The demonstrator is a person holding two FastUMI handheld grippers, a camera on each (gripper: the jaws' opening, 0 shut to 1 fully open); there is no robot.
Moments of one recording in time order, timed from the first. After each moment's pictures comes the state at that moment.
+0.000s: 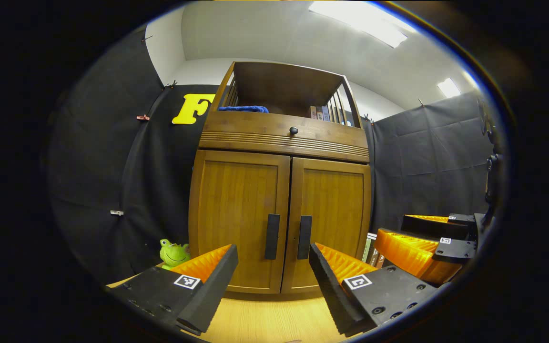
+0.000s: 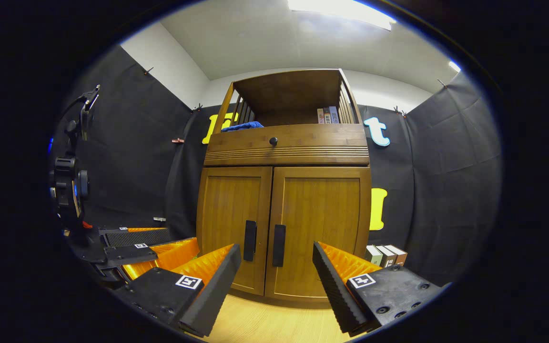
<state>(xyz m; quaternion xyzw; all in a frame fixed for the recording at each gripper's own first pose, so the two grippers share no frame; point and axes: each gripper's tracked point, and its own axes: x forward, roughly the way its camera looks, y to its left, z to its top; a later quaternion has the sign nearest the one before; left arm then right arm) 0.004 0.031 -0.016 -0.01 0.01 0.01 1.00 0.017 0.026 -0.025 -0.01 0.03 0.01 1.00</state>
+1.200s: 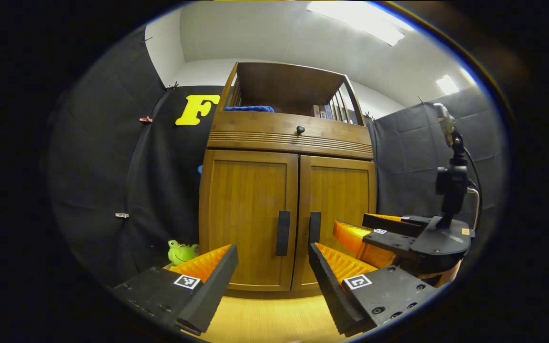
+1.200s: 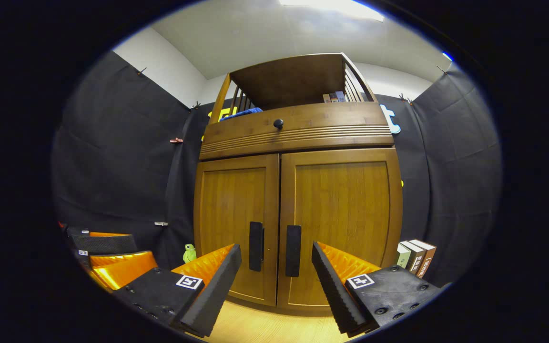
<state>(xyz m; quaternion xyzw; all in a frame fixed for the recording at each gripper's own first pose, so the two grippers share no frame) -0.014 0.062 -0.018 0.00 0.01 0.02 1.00 0.107 0.042 -0.069 0.03 0.04 0.02 1.00</state>
